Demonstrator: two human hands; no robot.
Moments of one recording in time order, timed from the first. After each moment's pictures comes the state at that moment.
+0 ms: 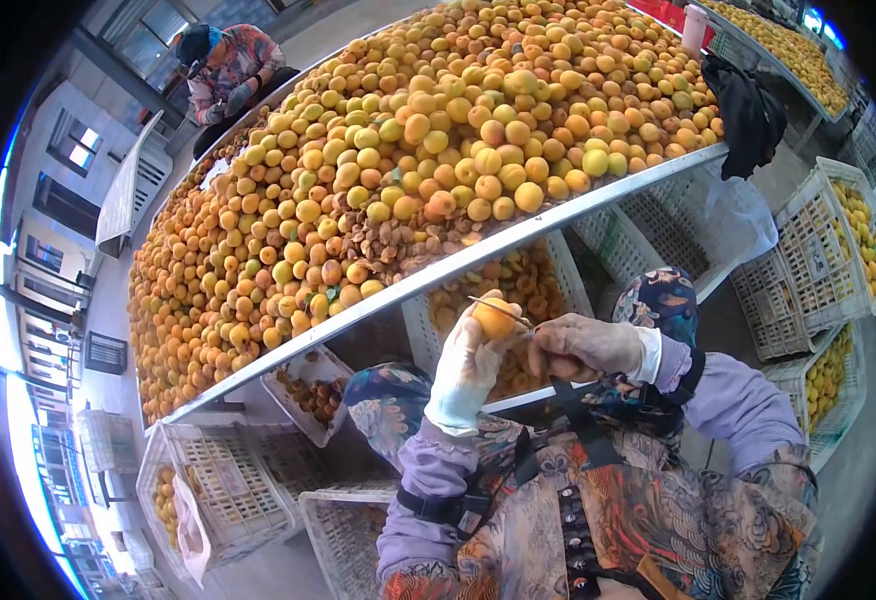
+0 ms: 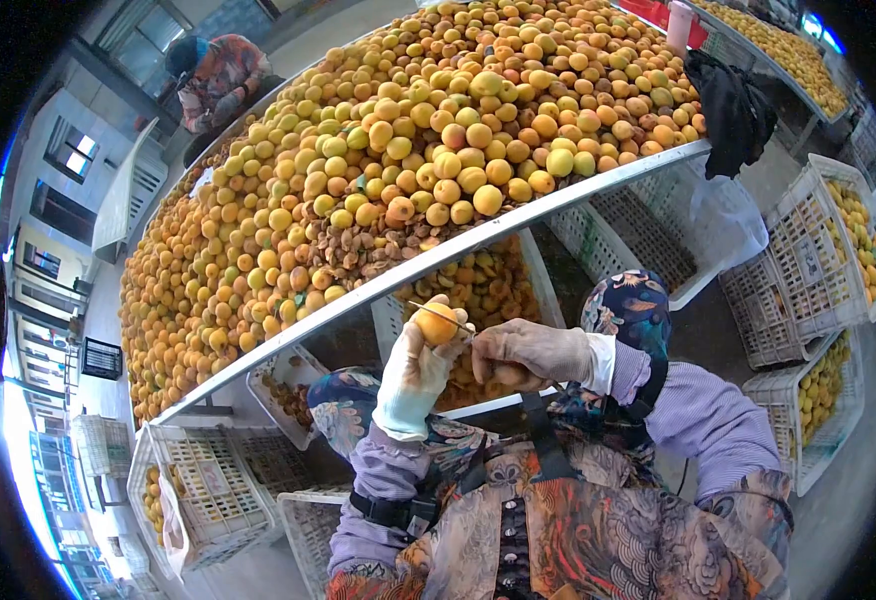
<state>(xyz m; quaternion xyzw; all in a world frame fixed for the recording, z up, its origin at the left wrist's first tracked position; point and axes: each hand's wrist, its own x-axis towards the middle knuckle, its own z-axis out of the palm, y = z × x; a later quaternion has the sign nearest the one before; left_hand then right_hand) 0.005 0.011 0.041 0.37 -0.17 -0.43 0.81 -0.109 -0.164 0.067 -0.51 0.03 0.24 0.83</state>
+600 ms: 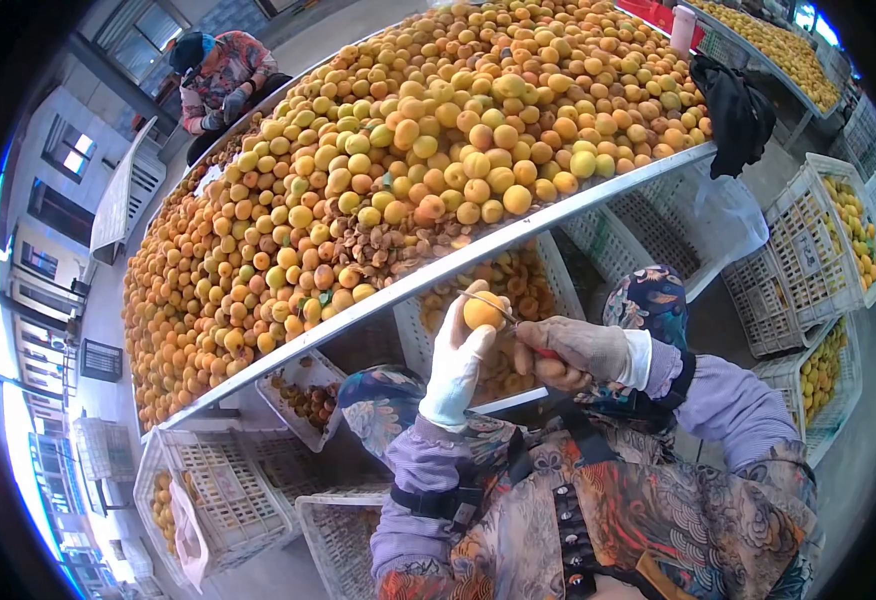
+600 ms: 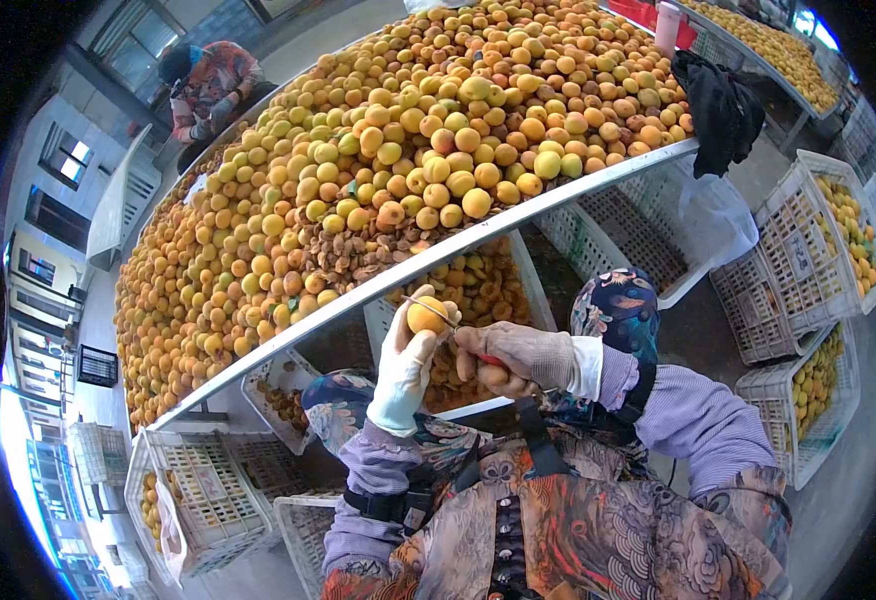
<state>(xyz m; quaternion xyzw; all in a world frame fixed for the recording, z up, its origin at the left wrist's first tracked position) 0.011 0.007 0.049 0.47 -0.26 -0.39 0.74 -0.110 -0.149 0.085 -0.52 0.11 0.23 0.82</state>
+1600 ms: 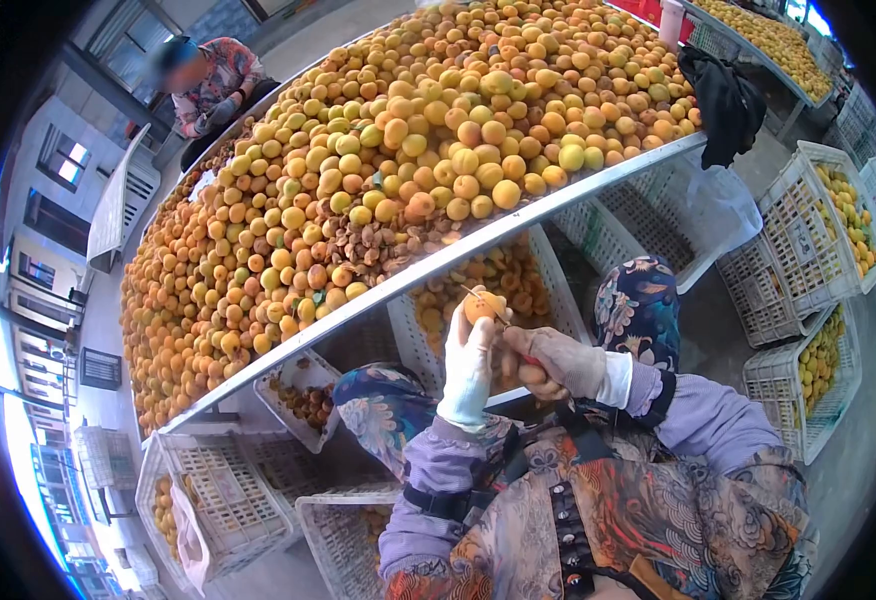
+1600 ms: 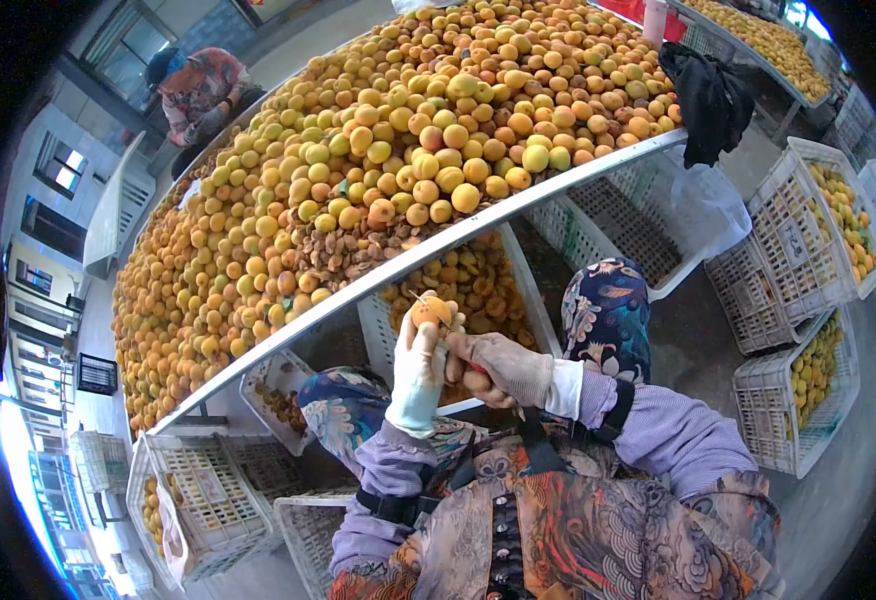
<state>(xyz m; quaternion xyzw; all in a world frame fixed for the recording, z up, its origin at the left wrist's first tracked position) -0.015 -0.005 0.030 0.49 -0.20 -0.35 0.77 -0.119 -0.119 0.066 -0.43 0.18 0.17 0.87</state>
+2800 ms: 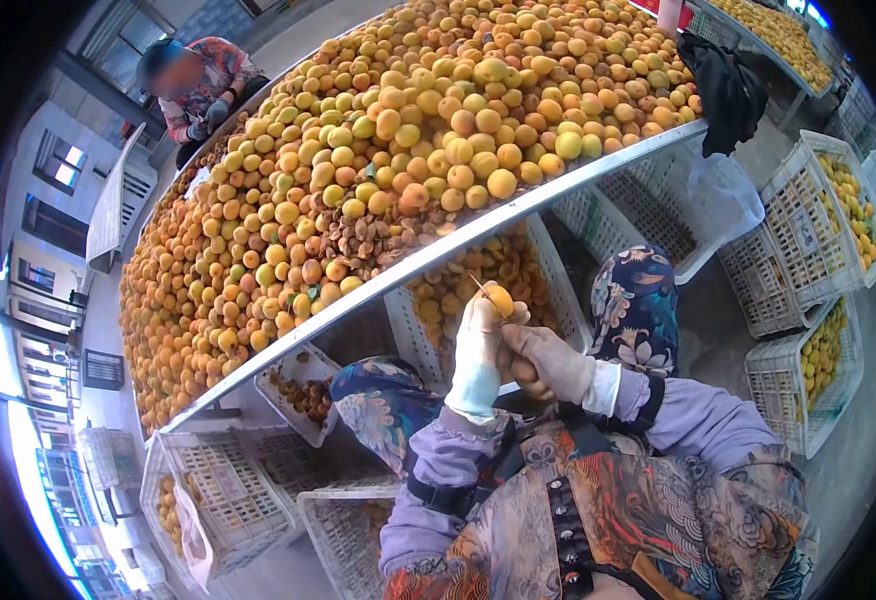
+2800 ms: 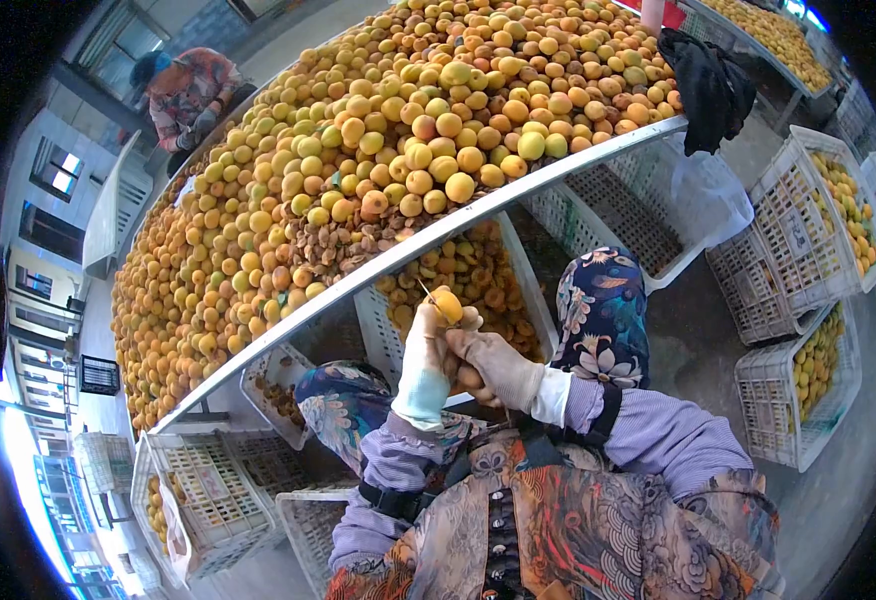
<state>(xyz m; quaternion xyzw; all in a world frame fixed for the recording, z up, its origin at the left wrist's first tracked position) -0.024 -0.018 0.019 0.38 0.01 -0.48 0.79 -0.120 -0.106 0.047 -0.39 0.27 0.11 0.87</state>
